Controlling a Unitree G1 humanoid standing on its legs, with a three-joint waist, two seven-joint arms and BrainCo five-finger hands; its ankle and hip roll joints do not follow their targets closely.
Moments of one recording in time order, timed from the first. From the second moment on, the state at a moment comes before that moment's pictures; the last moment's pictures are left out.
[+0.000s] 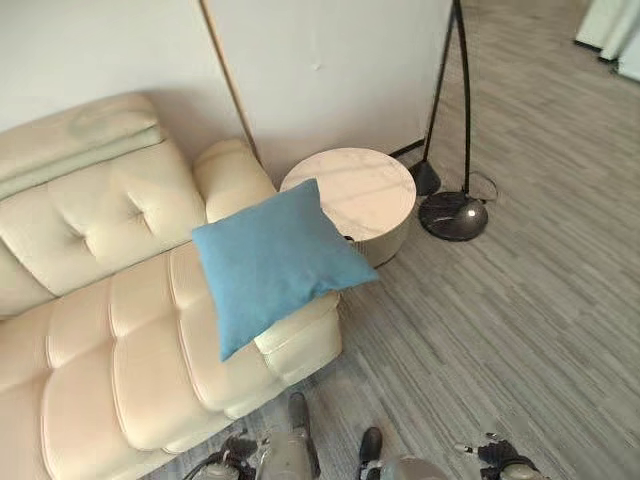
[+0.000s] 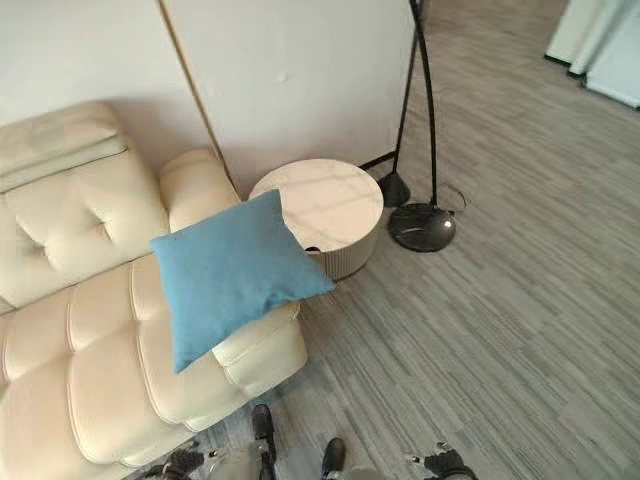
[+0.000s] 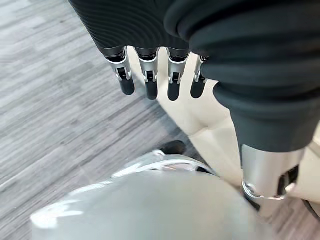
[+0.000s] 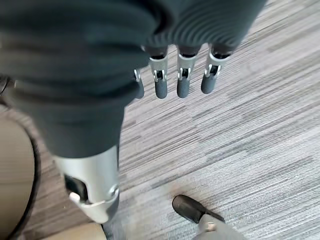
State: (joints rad) left arm -0.08 0.20 -0.19 1.27 -0.14 -0.04 0.10; right arm -0.12 -0.27 0.18 1.28 0.18 -0.01 -0.16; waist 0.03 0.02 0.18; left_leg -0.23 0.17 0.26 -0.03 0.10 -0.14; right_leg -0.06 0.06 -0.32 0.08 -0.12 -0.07
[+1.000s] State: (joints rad) left arm -0.05 0.17 -0.07 1.20 -0.35 -0.04 0.12; right arm -0.03 -0.29 0.18 1.26 0.18 -0.01 -0.16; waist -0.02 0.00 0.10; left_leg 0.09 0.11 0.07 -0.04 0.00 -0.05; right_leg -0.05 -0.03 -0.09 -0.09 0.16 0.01
